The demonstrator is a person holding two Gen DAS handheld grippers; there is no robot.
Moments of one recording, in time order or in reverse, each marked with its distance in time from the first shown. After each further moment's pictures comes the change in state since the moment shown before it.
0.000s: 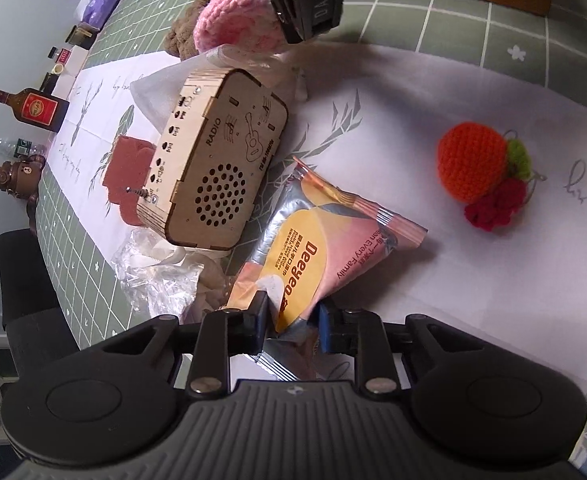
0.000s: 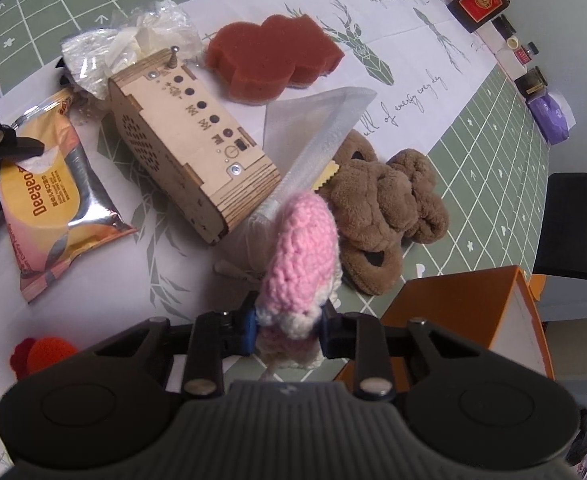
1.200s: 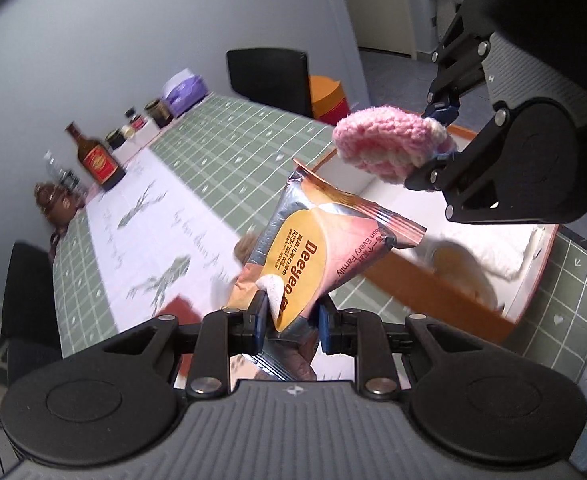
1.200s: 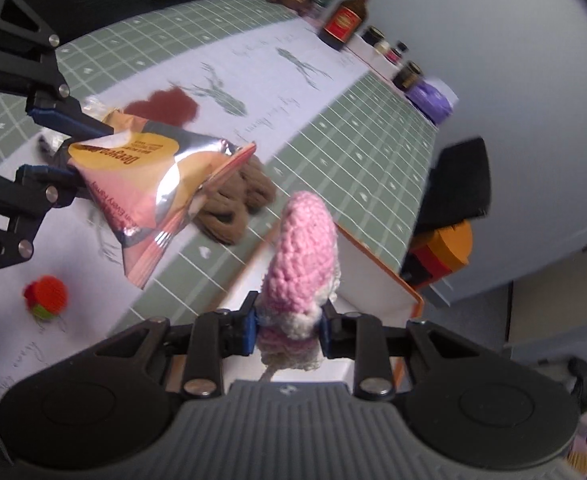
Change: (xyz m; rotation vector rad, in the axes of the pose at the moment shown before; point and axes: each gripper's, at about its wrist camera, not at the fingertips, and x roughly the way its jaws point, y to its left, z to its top) left arm -0.147 0.064 0.122 -0.364 -0.353 -0.048; right arm -0.151 -0.102 -0.108 0.225 -0.120 -0.136
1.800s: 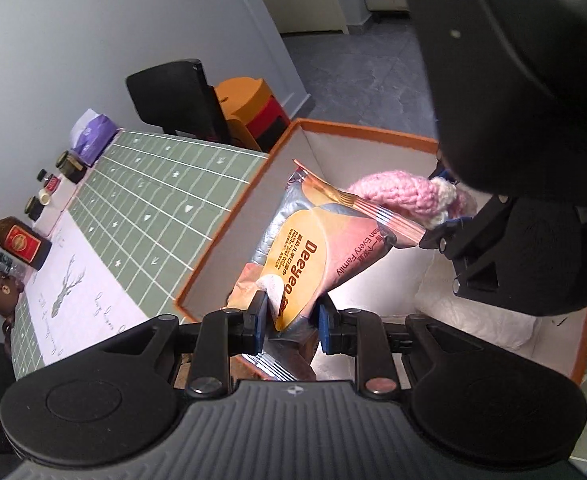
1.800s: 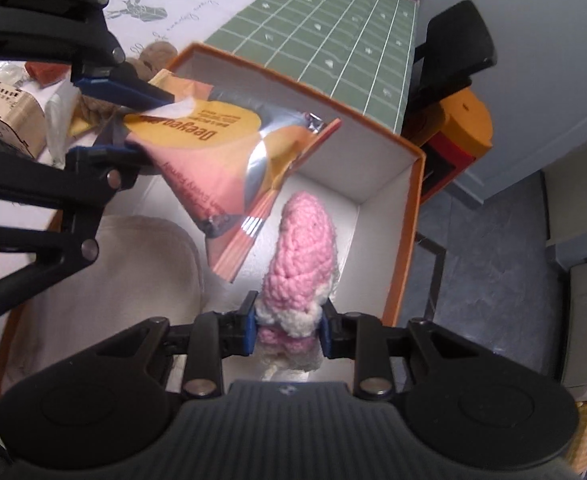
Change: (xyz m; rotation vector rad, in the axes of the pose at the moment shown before) left arm 0.127 -0.081 0.072 0.215 0.039 -0.091; right arm 0.125 -0.073 -0.077 0.205 0.206 0.115
